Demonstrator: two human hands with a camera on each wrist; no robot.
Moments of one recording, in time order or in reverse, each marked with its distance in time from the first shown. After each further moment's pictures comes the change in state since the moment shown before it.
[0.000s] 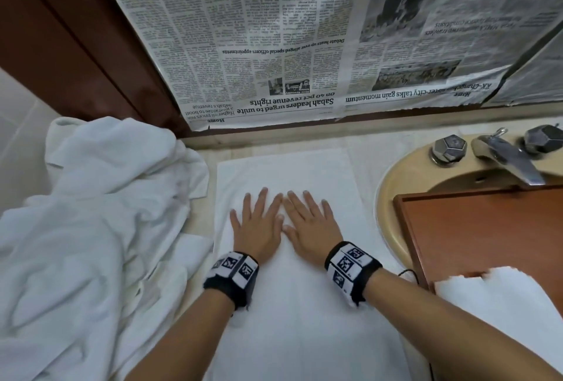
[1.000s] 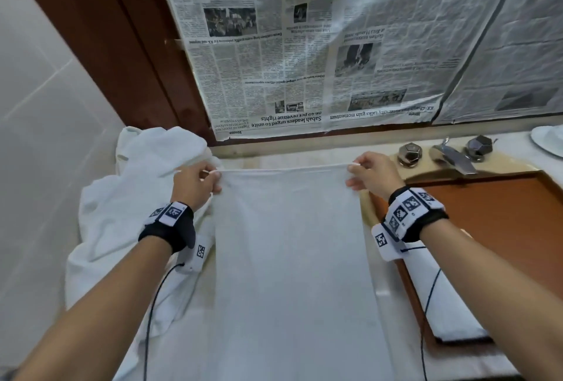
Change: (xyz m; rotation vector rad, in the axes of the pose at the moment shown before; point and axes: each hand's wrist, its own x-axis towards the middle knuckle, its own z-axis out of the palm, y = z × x) left_hand -0.086 -0.074 -0.163 -0.628 0.446 -0.067; right_hand -0.107 0.057 -0.145 1.033 0.516 0.321
